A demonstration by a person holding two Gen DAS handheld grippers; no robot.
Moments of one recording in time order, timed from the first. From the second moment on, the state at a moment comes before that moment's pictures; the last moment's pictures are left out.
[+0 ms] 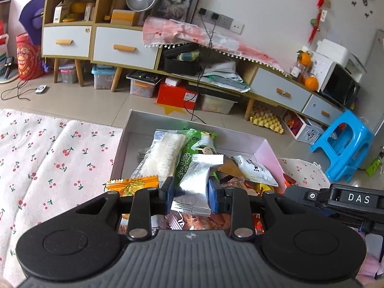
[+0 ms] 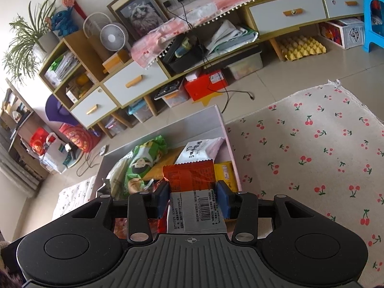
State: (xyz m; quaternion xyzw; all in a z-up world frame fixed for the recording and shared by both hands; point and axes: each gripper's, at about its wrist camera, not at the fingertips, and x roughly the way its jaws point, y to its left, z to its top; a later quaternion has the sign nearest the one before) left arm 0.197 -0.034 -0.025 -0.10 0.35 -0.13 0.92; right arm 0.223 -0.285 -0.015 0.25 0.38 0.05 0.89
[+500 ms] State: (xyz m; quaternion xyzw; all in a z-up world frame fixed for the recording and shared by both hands) left arm 0.192 -0.039 -0.022 -0.09 0.35 -0.13 0.92; right arm 0.223 -0.288 -0.011 0.26 0.38 0.04 0.89
